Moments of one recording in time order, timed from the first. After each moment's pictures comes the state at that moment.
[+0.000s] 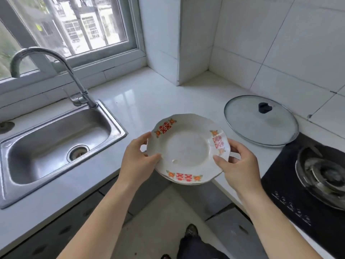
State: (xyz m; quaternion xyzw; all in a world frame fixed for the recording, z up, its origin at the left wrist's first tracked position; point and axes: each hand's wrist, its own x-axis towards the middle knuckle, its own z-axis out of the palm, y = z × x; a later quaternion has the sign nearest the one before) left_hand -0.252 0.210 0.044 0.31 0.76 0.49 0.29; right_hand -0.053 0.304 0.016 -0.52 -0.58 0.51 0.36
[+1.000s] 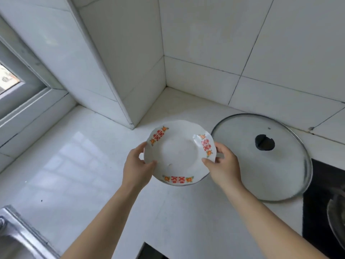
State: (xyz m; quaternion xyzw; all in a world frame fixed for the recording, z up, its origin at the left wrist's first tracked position) left_hand -0.362 0.625 -0.034 0.40 0.75 0.35 0.39; right_hand -0.149 0.653 -0.065 -0.68 -0.45 0.46 0.36
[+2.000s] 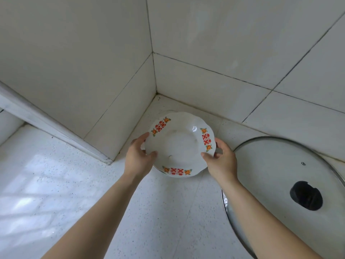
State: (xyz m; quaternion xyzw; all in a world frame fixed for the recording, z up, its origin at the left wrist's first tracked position) left_hand -0.391 0.842 -0.142 0.42 0.73 0.33 0.41; right_hand -0.177 0.842 -0.148 -0.71 -0.42 0.44 0.36
